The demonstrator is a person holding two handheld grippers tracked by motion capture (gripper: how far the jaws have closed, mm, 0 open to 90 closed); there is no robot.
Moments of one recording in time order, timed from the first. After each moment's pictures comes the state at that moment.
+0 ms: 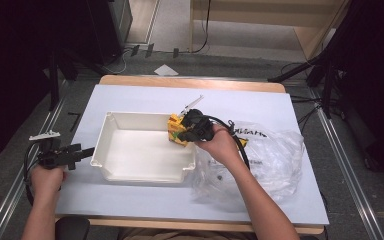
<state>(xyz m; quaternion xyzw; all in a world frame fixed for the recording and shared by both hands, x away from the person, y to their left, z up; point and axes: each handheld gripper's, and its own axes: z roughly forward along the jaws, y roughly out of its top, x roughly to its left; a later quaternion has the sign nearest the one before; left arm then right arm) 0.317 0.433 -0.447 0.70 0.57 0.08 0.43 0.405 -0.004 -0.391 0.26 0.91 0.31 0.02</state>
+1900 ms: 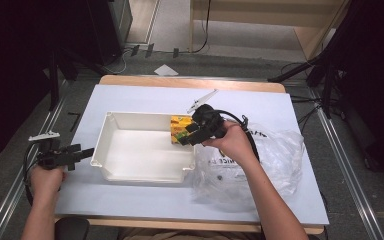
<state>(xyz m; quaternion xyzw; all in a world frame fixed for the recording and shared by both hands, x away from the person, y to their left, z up) 0.315 0.433 -0.447 0.70 0.57 0.08 0.43 0.398 -0.033 -0.361 0.23 0.90 0.36 -0.02</state>
